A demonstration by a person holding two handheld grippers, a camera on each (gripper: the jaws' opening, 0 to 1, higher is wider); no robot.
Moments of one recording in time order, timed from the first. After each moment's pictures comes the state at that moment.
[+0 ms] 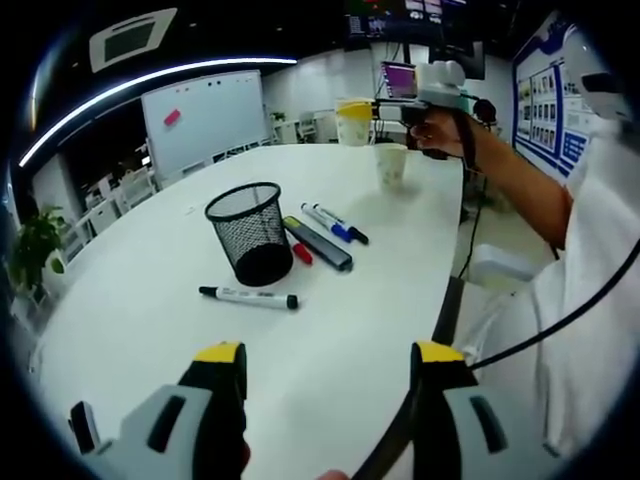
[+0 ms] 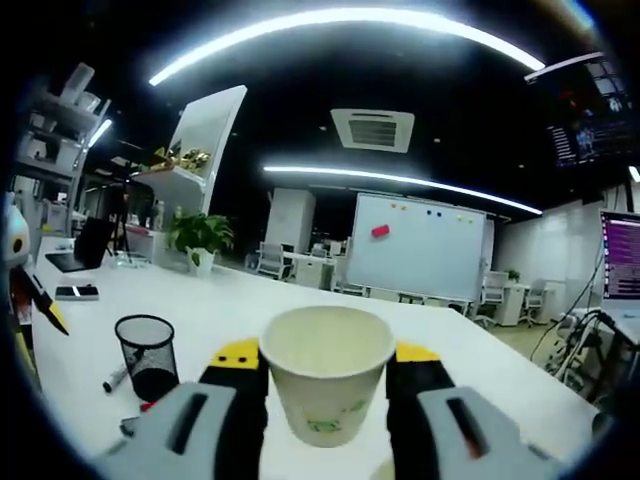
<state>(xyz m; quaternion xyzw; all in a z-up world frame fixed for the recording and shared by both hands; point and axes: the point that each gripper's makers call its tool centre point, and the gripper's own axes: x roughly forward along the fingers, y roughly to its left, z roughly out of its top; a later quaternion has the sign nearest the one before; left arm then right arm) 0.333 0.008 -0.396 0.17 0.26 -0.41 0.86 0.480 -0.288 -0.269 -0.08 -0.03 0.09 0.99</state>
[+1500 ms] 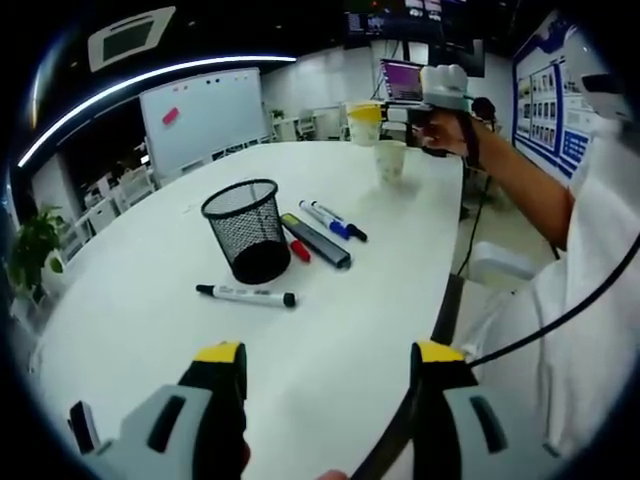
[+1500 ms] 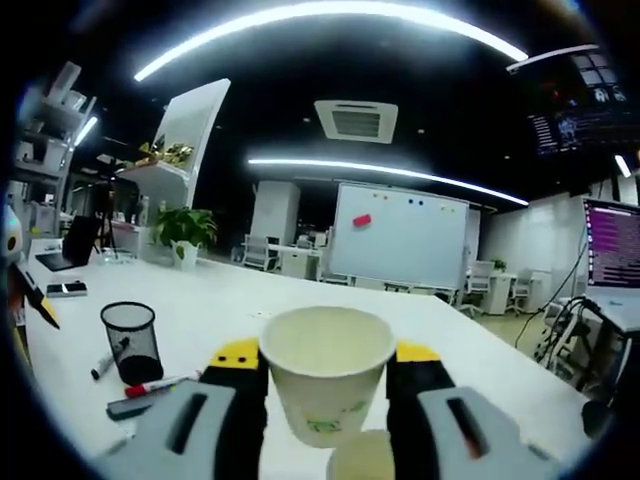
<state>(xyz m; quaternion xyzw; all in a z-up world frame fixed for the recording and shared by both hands) 0.332 0.006 -0.400 0.18 0.26 -0.41 0.86 0.472 -0.321 -0.281 -0.07 -0.01 0.07 1.00</state>
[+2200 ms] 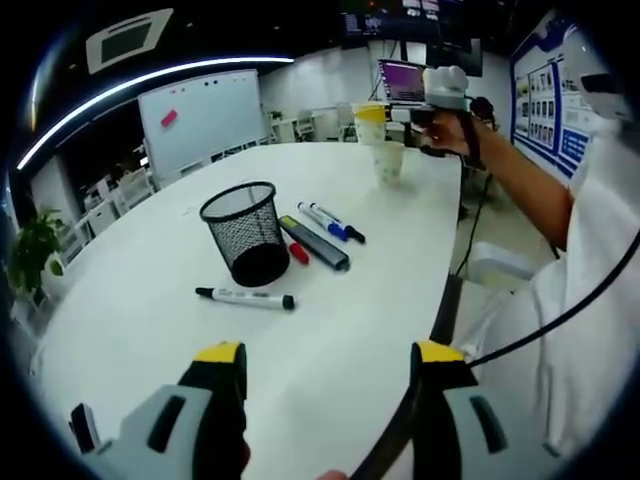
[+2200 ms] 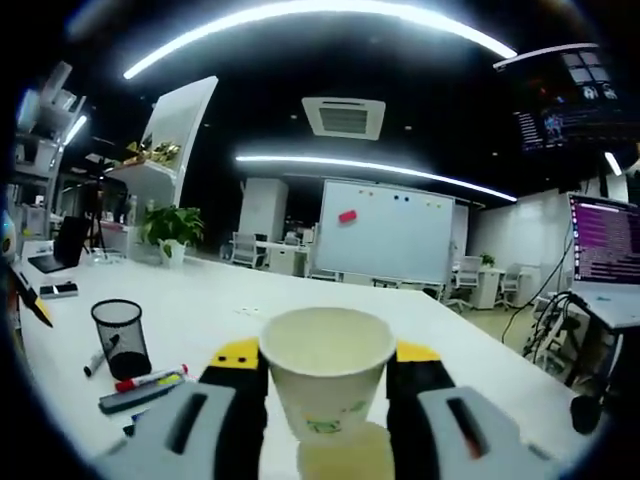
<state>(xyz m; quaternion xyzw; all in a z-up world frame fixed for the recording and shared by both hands) 0.331 0.004 -0.397 0.18 0.26 -0.41 0.86 0.467 -0.344 -0.283 -0.07 0.00 0.04 1.00</state>
